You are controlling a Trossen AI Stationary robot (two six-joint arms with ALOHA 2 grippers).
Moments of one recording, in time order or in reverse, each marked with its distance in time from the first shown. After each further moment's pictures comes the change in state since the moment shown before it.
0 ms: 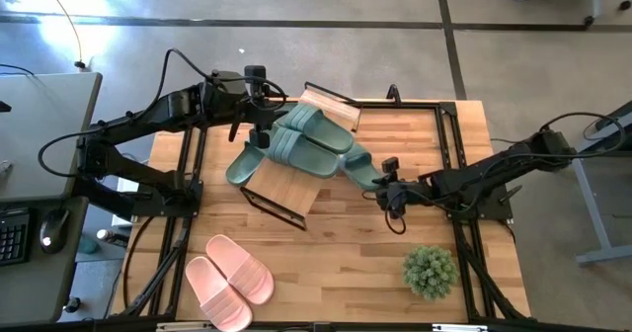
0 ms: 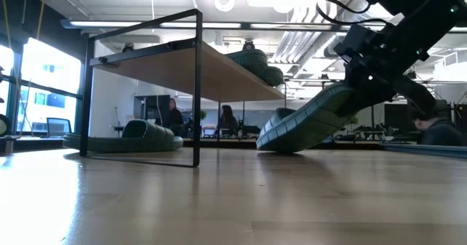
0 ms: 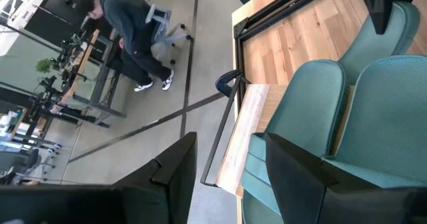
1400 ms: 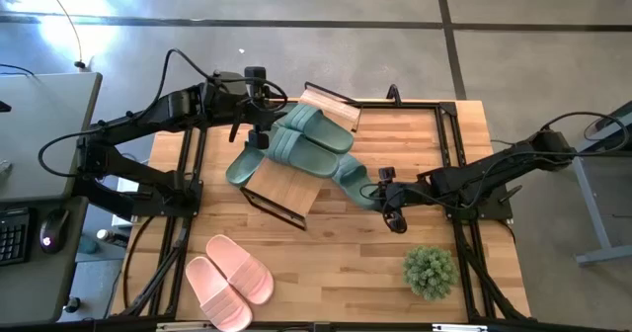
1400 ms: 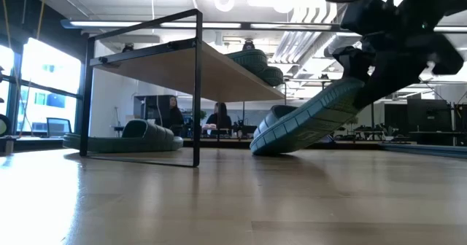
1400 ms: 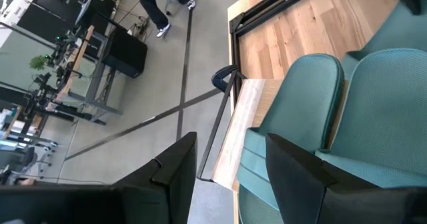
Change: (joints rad) left arm 0.000 0.001 0.000 -0.023 0.000 -0.003; right arm 0.010 -0.003 0.094 -0.101 -0.327 0.287
